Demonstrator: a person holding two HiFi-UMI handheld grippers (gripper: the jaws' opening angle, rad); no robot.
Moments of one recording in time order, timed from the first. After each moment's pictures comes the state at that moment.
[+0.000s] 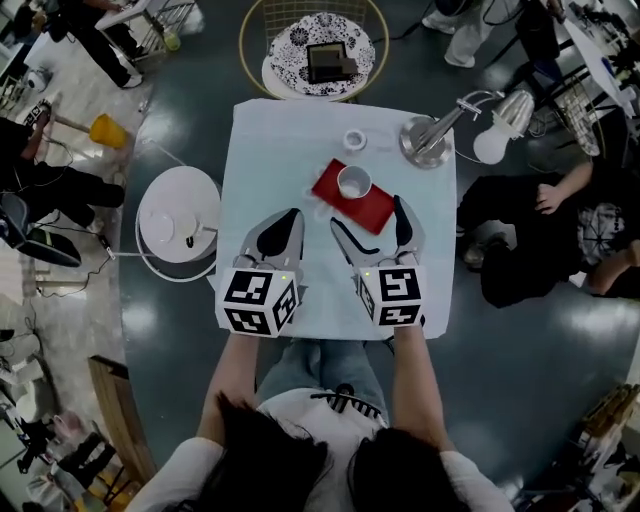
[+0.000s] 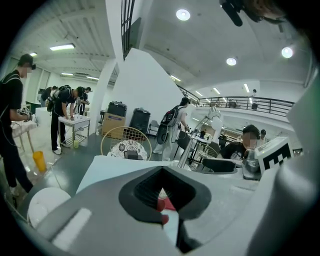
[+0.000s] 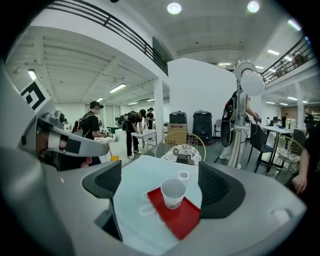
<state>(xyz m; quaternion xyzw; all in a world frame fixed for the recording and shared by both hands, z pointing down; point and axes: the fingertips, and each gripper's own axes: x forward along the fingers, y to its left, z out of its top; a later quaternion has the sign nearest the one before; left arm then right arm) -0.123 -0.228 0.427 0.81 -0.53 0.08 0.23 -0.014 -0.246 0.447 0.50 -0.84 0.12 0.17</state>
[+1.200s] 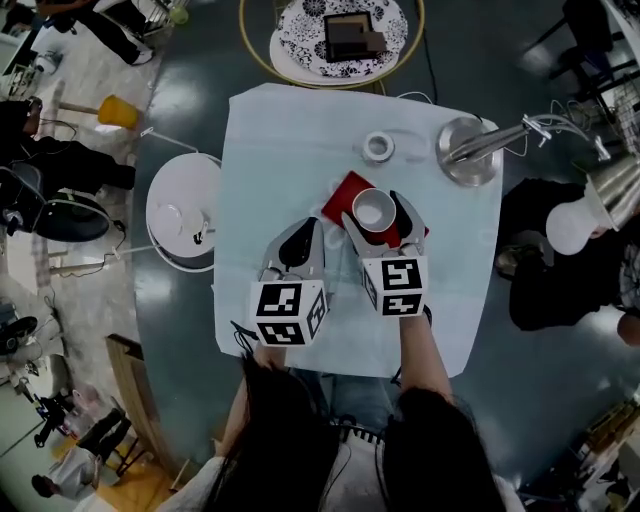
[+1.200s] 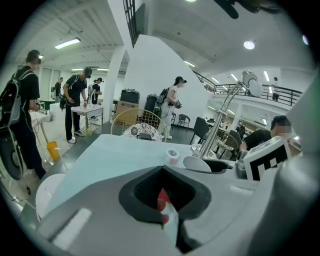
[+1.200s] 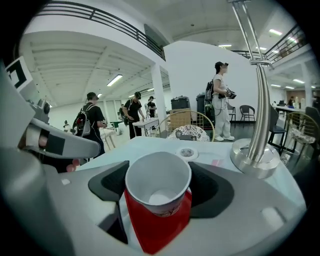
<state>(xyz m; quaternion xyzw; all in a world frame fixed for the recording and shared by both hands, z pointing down) -0.109 -0.300 0.547 0.75 -0.58 0.15 0.28 -0.022 -0.340 0.588 0.46 -0.85 0.18 0.20</state>
